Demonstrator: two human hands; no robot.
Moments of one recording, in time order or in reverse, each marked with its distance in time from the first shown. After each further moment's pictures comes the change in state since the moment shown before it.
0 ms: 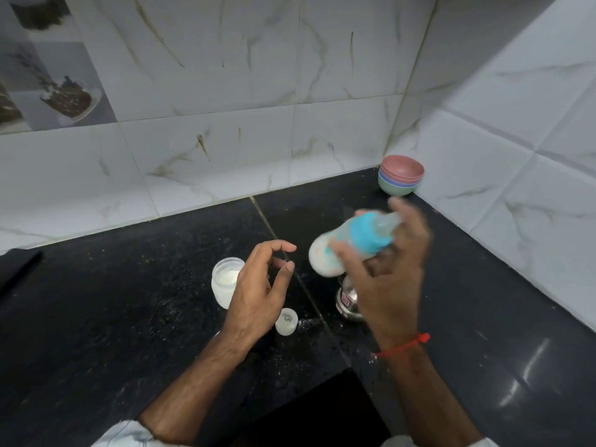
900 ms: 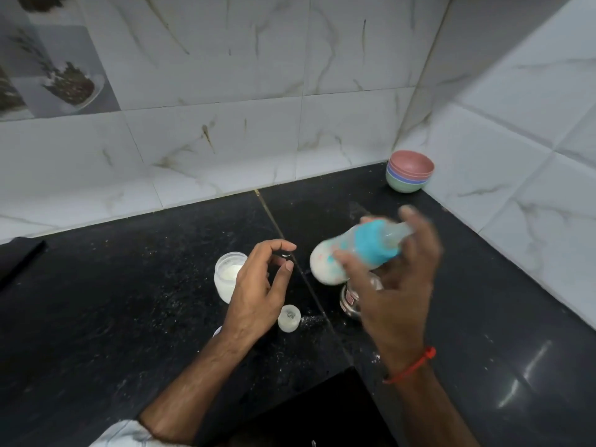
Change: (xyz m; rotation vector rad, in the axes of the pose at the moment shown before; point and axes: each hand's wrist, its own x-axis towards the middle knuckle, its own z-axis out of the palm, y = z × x) left_hand 0.000 -0.008 -0.001 0.011 0.027 -0.009; right_hand -0.012 0.005 0.000 -0.003 0.002 -0.042
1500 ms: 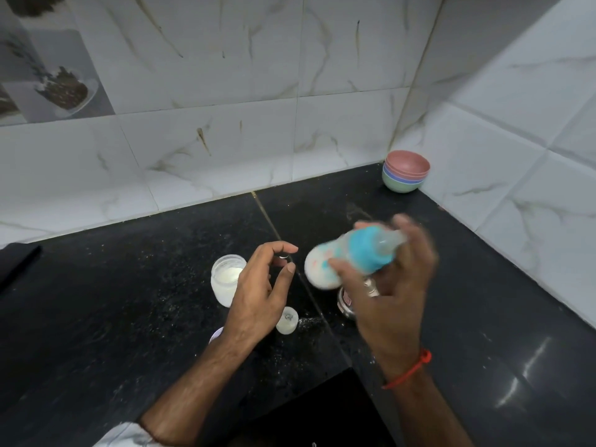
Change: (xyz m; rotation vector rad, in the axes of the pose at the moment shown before) left_hand 0.001 0.000 0.006 -0.012 -0.036 -0.002; right_hand -0.004 0.004 -0.002 0.029 -0.022 -0.041
